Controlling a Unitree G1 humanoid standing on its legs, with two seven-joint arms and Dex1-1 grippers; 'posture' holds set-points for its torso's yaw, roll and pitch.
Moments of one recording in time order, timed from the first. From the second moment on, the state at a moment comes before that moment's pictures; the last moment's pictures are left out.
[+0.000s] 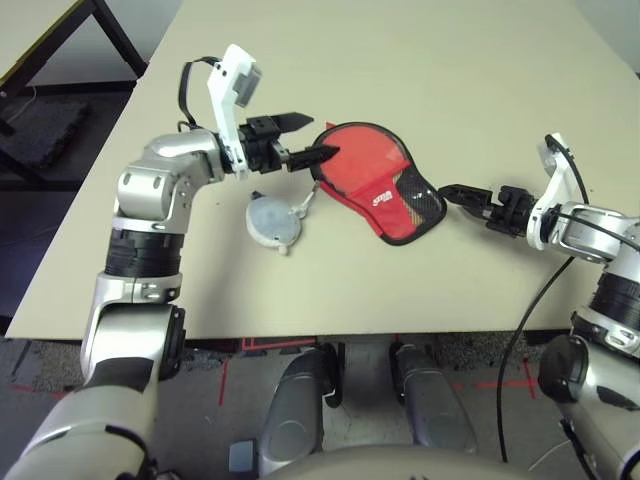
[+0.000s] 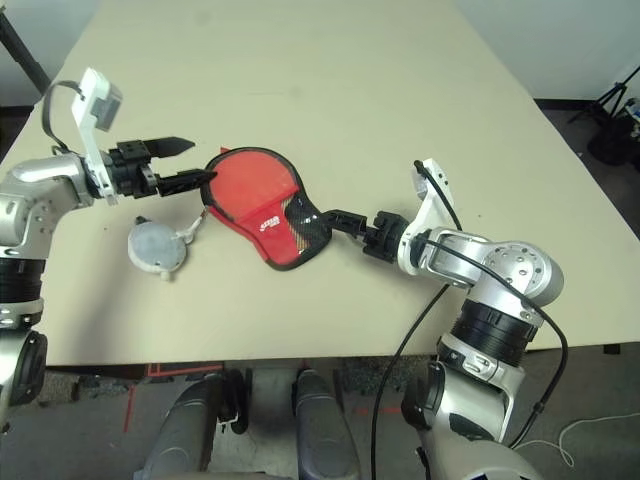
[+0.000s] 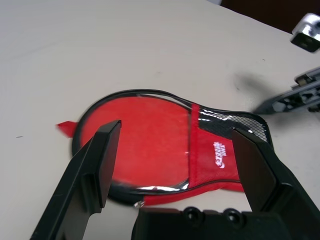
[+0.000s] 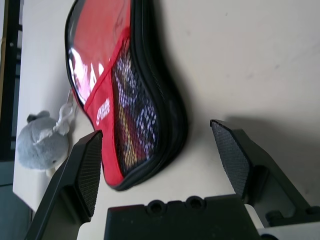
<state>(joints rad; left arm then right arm) -0.80 0.60 0.06 0.11 -0.40 0.68 -0.93 -0.61 -0.39 -0.56 -0.01 0.94 1.58 0.14</state>
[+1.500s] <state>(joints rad) -0.76 0.53 0.06 0.02 -0.44 0.74 -0.83 -0.74 -0.10 -0.62 0.31 0.98 1.44 -0.10</state>
